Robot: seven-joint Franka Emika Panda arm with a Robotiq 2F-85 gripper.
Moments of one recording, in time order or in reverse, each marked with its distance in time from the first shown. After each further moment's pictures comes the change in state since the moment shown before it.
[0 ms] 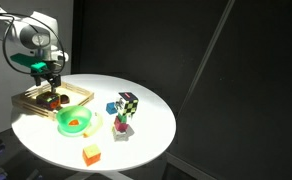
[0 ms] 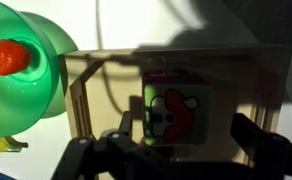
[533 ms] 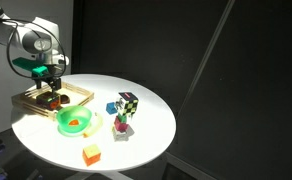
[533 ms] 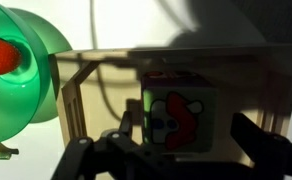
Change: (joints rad) arm 0.006 0.055 -0.005 0.024 -0.004 0.021 0.000
